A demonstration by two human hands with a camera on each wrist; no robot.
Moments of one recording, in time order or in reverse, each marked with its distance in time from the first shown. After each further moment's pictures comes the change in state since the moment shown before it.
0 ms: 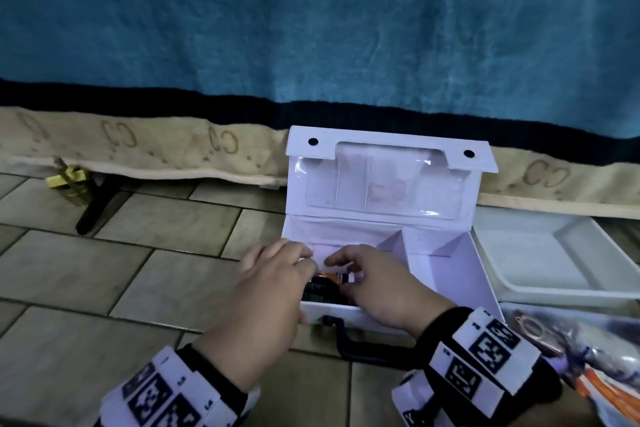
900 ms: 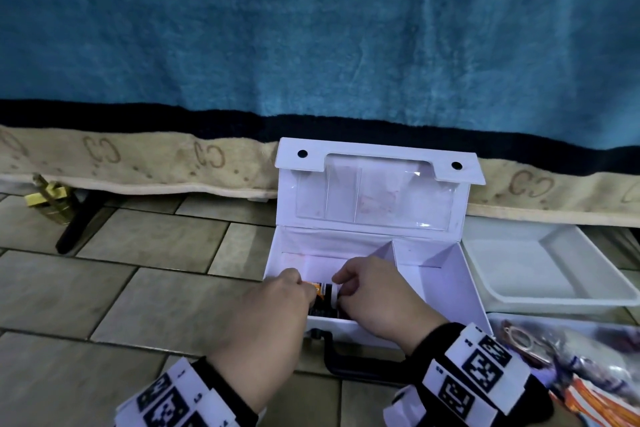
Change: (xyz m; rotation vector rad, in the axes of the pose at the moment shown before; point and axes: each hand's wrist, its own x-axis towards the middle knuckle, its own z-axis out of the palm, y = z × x) left_hand 0.008 0.024 -0.011 0.038 -0.228 -0.116; right_hand 0.002 0.006 -0.003 0.006 0.082 0.085
